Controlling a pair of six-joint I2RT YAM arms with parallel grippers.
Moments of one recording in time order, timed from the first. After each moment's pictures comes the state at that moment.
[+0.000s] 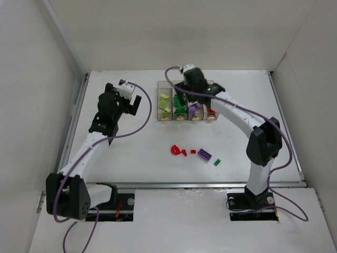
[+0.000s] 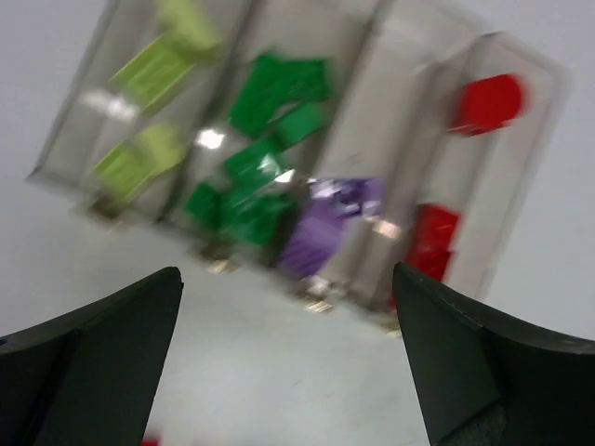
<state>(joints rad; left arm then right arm) -0.19 1.20 0.85 0.11 0.03 0.32 0.57 1.89 1.75 -0.55 0.31 0.02</state>
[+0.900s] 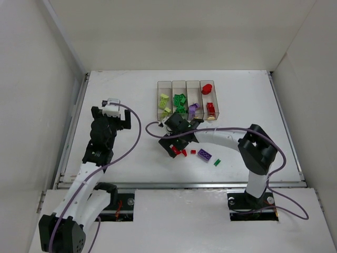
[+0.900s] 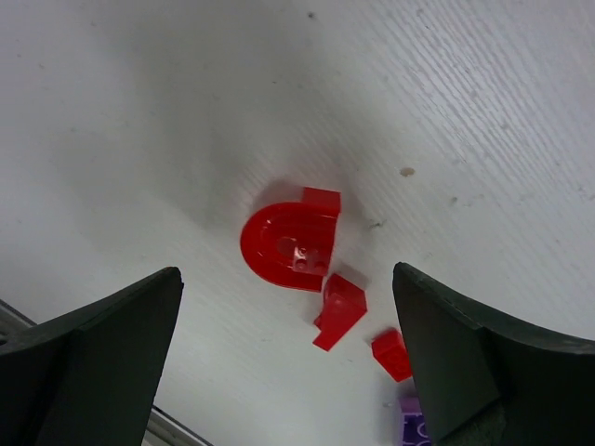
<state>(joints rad) -0.21 0.78 0.53 0.13 -0.17 0.11 0.90 1.84 1.28 -0.56 -0.02 0.09</state>
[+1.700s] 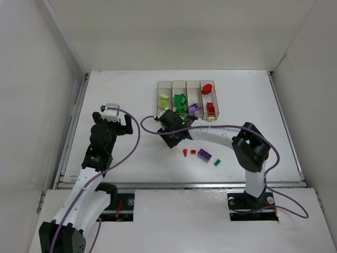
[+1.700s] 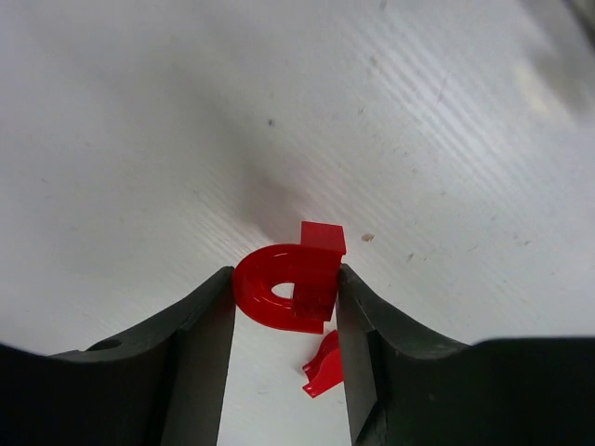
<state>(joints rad) -0.21 0.71 0.47 0.08 -0.10 0.00 0.92 1.92 1.38 -0.54 0.11 0.14</state>
